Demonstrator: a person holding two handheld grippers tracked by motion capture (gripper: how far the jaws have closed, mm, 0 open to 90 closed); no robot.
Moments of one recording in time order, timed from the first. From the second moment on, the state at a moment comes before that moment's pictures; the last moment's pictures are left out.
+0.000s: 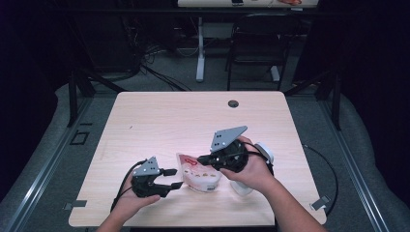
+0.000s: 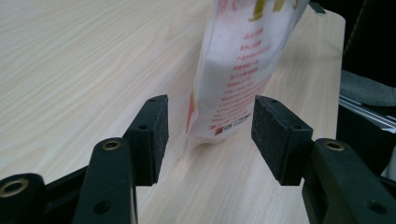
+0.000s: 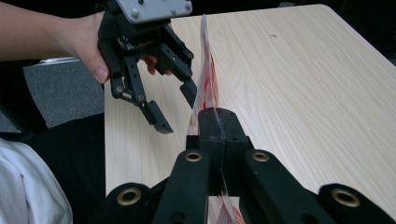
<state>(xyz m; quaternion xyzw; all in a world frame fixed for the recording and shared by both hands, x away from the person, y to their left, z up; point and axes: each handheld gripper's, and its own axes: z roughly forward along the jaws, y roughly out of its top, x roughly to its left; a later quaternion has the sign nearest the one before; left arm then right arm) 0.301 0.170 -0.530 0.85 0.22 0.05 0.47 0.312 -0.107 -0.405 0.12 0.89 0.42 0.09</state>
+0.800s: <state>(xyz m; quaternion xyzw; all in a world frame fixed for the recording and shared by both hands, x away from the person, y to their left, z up) 0.315 0.133 -0.559 0.88 0.15 0.01 0.45 0.305 -0.114 -0.387 0.10 0.90 0.42 0.08</state>
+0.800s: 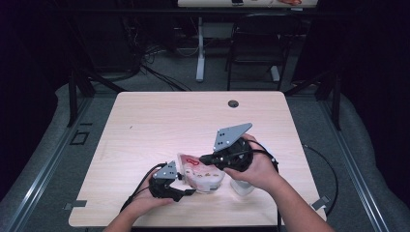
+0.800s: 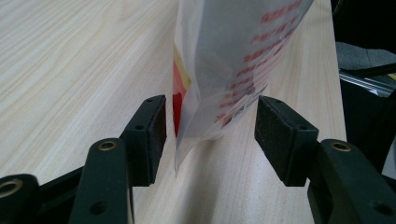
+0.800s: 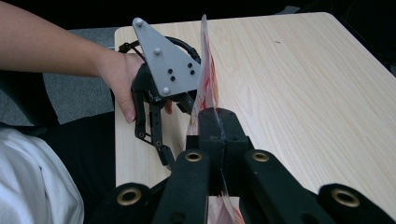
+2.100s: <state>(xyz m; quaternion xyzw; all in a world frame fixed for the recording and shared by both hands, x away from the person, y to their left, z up) 0.313 0.134 -0.547 0.89 0.15 -0.01 0.44 0.304 -0.123 -0.380 0.10 0.88 0.45 0.07</state>
